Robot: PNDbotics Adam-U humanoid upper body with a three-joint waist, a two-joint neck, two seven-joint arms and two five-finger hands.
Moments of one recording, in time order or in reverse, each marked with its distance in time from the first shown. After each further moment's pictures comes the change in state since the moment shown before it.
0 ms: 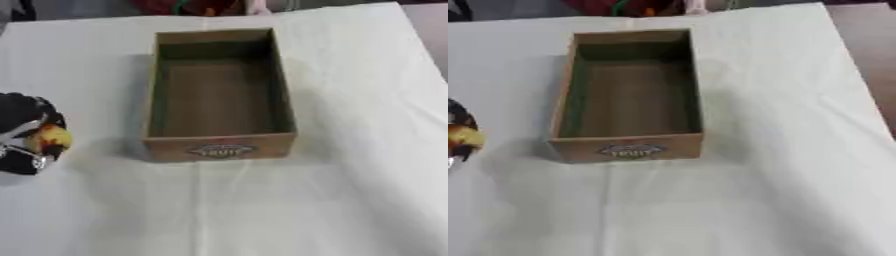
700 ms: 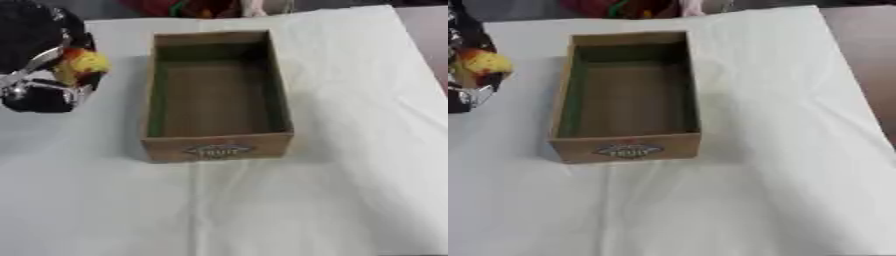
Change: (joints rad) left arm -0.206 -0.185 0.046 -0.145 -0.103 -0.070 0.090; right arm -0.030 0.001 0.020 0.000 -0.026 -0.003 0.025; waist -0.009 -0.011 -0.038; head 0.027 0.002
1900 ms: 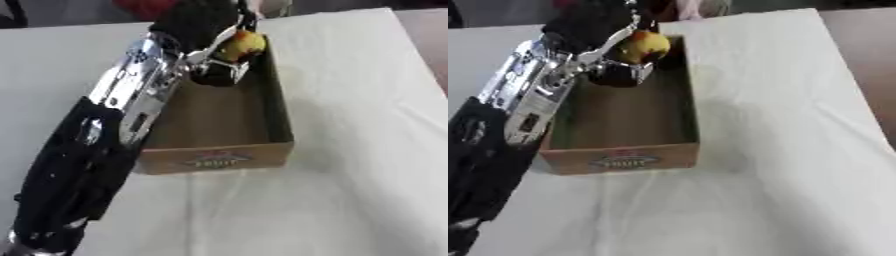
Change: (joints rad) left arm -0.279 -0.520 -0.036 0.487 -0.150 -0.039 0.133; right arm -0.058 0.016 0.016 0.000 -0.026 -0.003 0.023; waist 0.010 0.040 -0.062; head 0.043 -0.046
